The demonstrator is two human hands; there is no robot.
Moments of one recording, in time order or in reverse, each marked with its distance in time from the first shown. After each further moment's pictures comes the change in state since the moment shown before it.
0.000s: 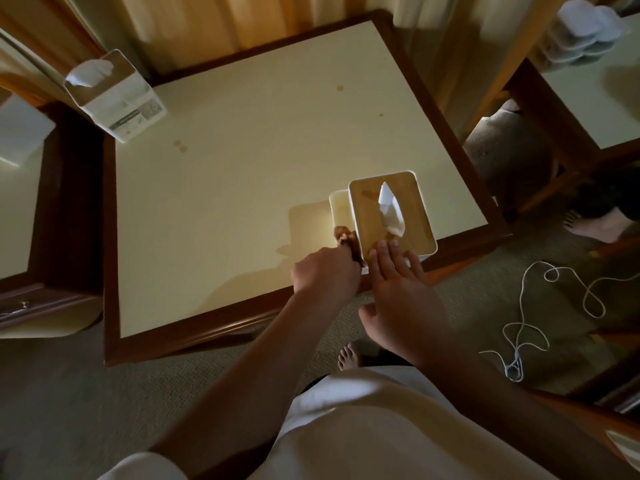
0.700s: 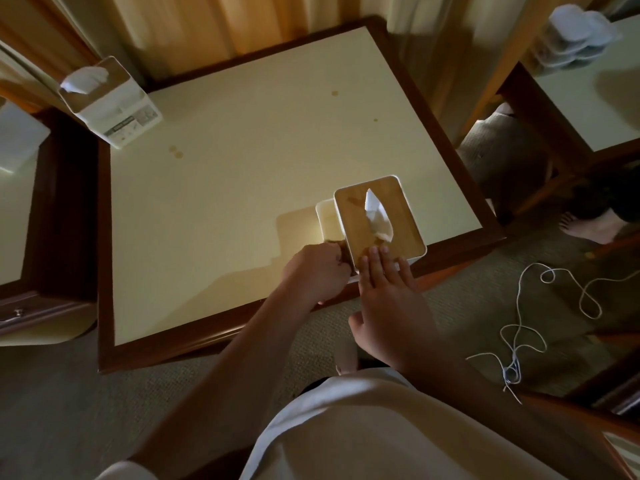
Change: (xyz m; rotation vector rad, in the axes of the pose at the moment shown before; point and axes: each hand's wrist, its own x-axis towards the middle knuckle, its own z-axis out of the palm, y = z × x) left_hand 0.011 -0.016 -0.014 -0.290 -0.084 0.049; right_hand 0.001 -0.011 -0.005 -0.015 -0.054 0.025
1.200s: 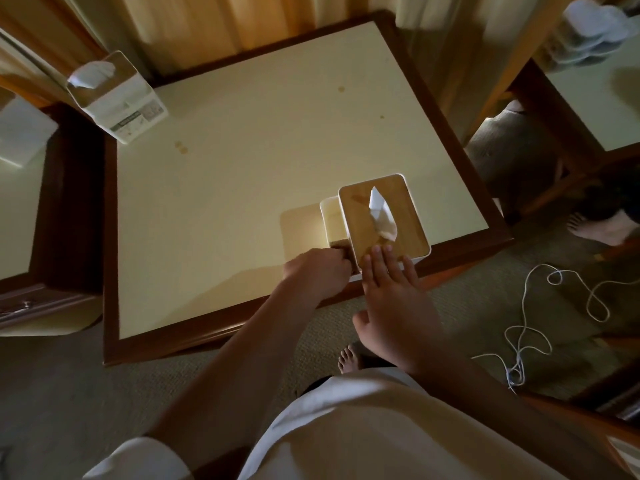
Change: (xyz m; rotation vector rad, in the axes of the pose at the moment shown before) left_hand 0.017 -0.004 0.009 0.215 -0.110 -0.071; right_hand 0.000 0.006 0.001 0.004 0.022 -0.047
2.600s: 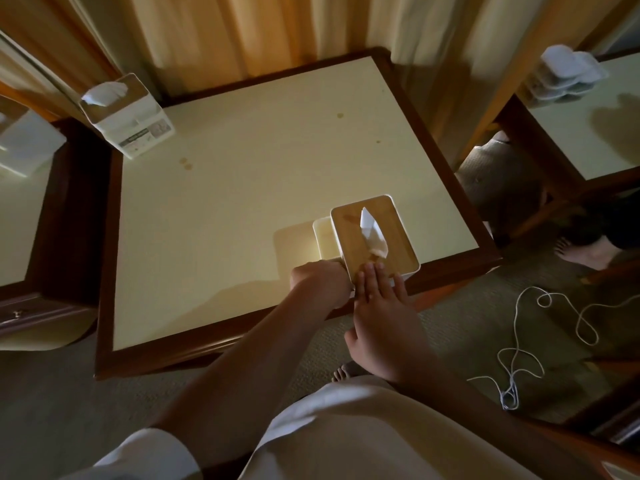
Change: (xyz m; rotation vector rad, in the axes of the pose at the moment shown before) left_hand -0.010 0.022 -0.008 0.183 0.002 -0.034; right_hand 0.001 -0.012 0.002 -0.057 -0.031 0.031
